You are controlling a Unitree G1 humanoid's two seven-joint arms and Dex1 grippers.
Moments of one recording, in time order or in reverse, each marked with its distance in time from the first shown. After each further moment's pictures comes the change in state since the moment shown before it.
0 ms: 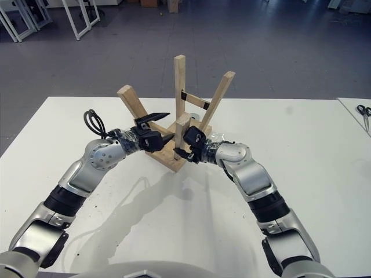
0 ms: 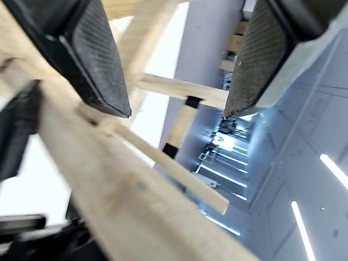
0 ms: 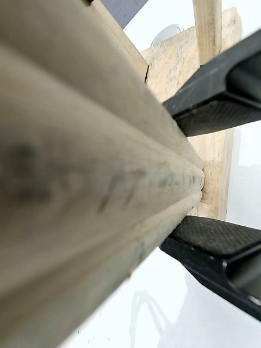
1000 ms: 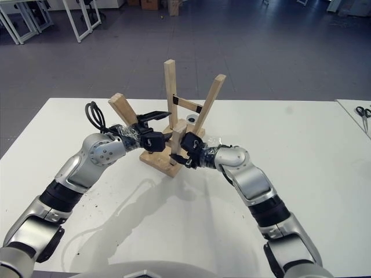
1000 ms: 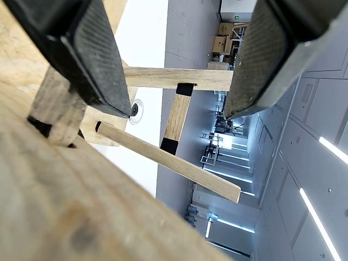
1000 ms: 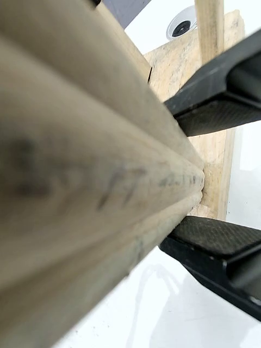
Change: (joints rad) left arm -0.043 0.045 -0.076 0.016 0.070 0.038 -0.068; right arm -0.015 -0.013 0.044 0.024 0.000 -0.065 0.085
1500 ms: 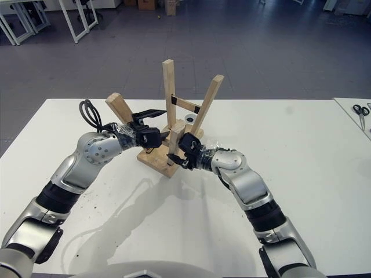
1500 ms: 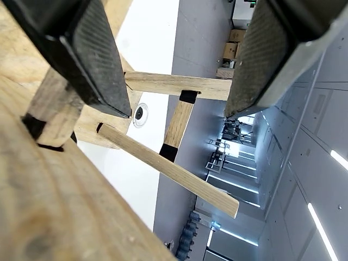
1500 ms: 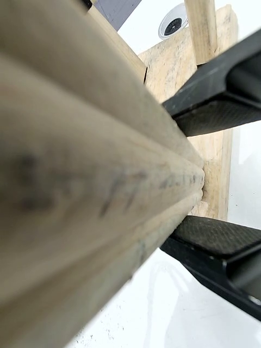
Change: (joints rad) left arm 0.020 0.008 0.027 -0.063 -0.033 0.078 -0.040; right arm 0.084 0.047 -0.038 -0.102 0.005 0.060 -0.092
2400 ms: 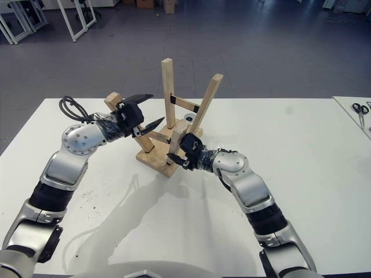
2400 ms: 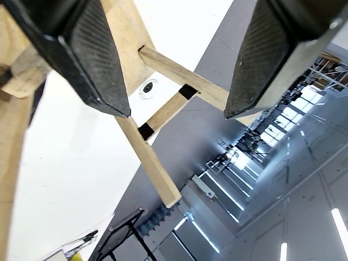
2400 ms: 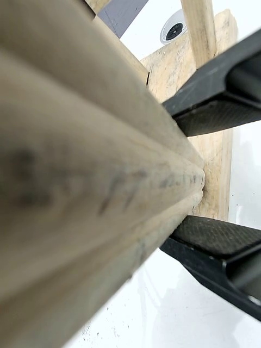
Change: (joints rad) left arm 0.003 -0.017 0.159 -0.037 -0.402 0.141 -0.027; right arm 0.019 0.007 -0.025 -0.022 0.005 -0.029 0.006
